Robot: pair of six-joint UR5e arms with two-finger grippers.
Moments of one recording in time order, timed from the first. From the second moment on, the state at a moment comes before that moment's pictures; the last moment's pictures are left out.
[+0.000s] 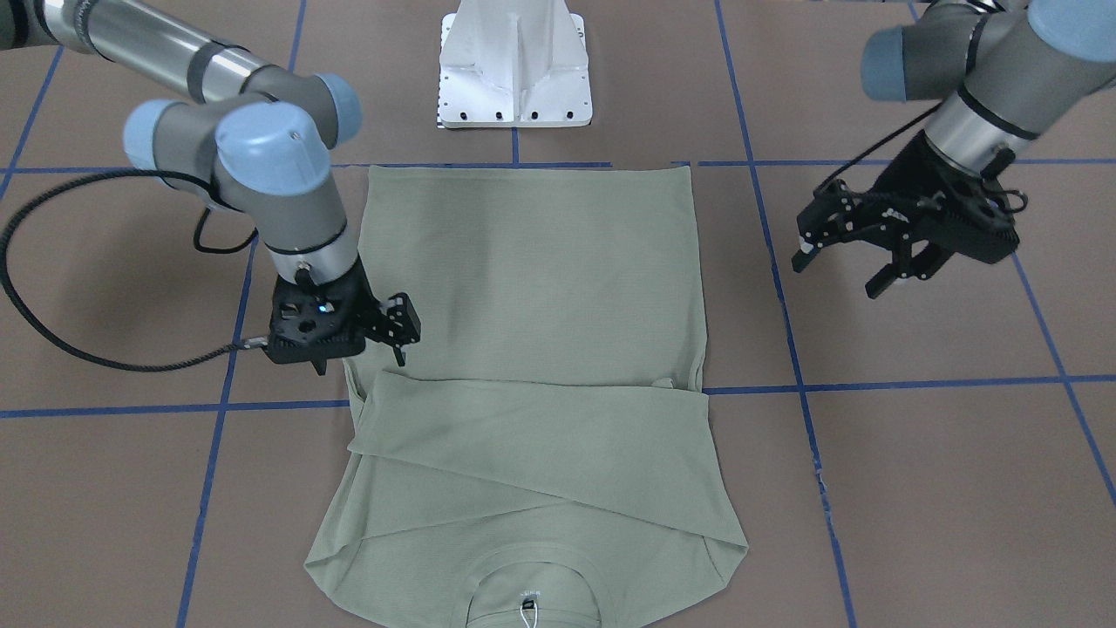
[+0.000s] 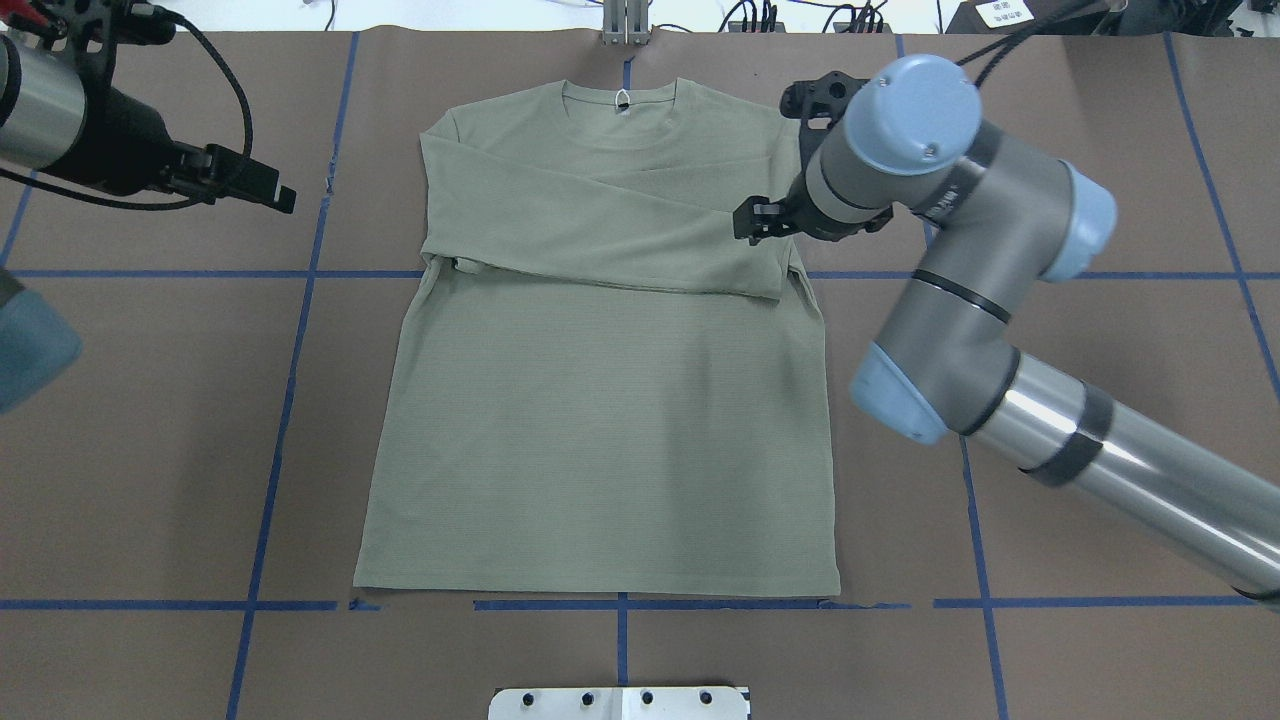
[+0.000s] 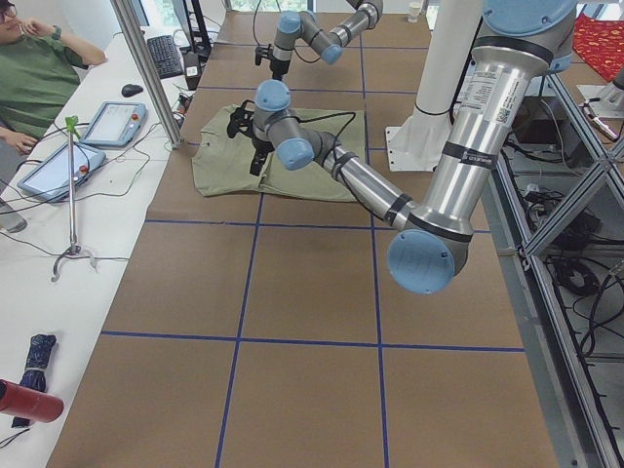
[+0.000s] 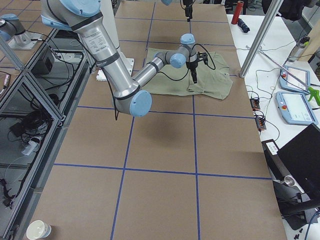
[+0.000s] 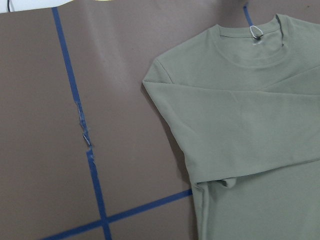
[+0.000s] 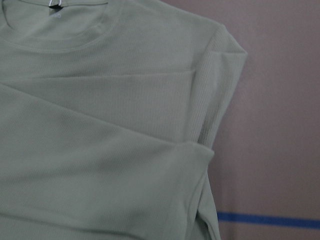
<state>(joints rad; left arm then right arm) -0.97 -1.82 -1.96 -1.96 -2.17 -0.88 0.74 -1.05 1.73 -1.40 1.87 1.07</state>
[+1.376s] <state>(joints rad) -0.16 -1.47 -1.99 -2.52 -1.40 -1.70 0.25 -1.51 2.26 -1.25 1.48 1.77</state>
